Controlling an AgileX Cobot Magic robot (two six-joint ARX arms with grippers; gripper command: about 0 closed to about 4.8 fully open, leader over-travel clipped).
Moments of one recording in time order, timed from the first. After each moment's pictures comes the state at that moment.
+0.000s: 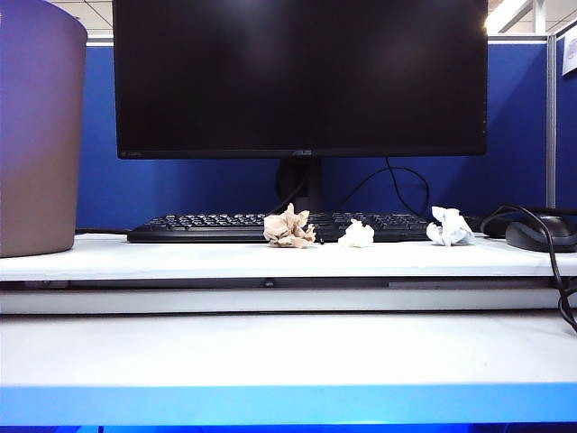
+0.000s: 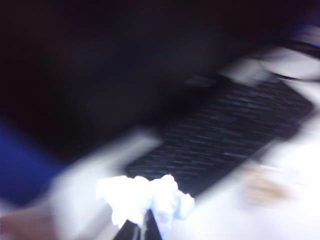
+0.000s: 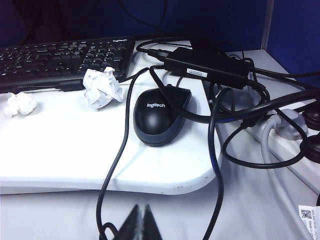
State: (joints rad) left arm -0.49 1.30 1.63 -0.63 -0.21 0.33; right arm 0.05 0.00 0.01 -0.11 0.00 0.11
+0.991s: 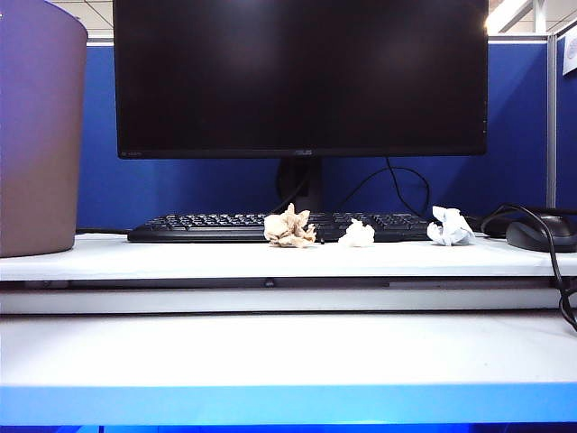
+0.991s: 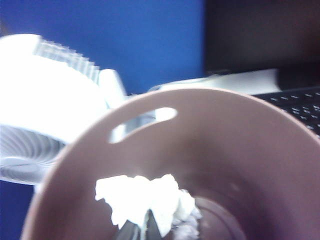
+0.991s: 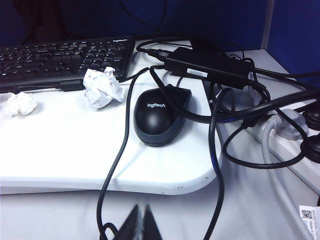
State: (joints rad) left arm 0.15 1.32 1.62 -0.77 0.10 0.23; right arm 0.05 0.00 0.01 -0.11 0.00 0.11
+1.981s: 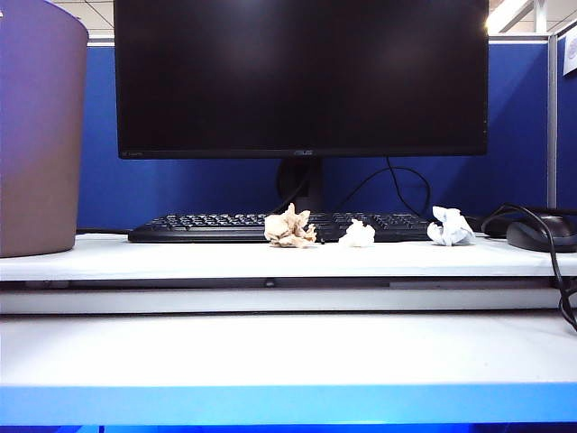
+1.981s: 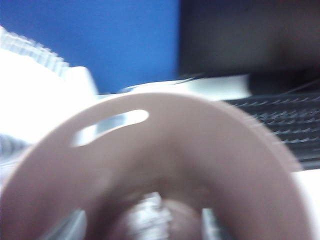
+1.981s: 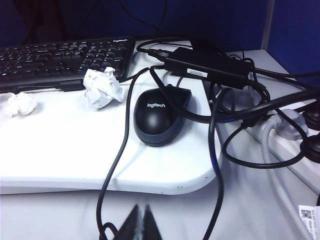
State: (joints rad) left arm 0.15 1.33 1.62 -0.77 0.22 0.14; right arm 0.05 0.00 0.01 -0.11 0.00 0.11
